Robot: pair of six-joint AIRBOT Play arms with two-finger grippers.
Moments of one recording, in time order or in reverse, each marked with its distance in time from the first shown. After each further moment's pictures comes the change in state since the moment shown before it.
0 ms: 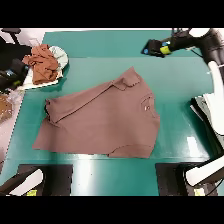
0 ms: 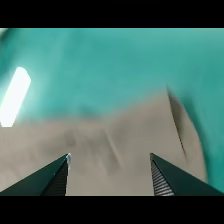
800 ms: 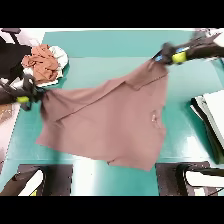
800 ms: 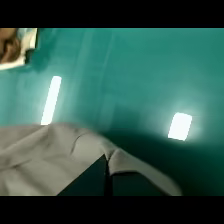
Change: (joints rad) left arm -0.097 0.211 -0.248 -0.063 -0.335 -0.420; right arm 0.026 0.237 -0.386 0.187 -0.176 0.040
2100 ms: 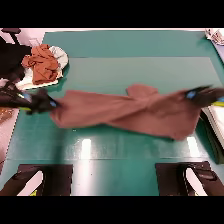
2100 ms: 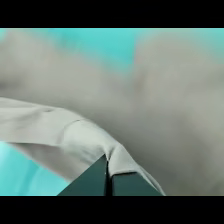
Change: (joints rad) left arm -0.039 -0.010 0.278 -0.081 -0.520 0.389; right arm -0.320 0.840 -0.449 -0.017 0.207 -0.227
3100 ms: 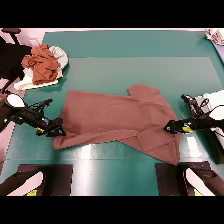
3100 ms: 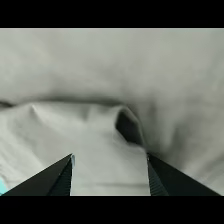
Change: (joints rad) left arm -0.092 -0.205 -0.332 0.251 -0.093 0.169; right arm 0.071 -0.240 -0.549 -0.259 -0.119 0.051
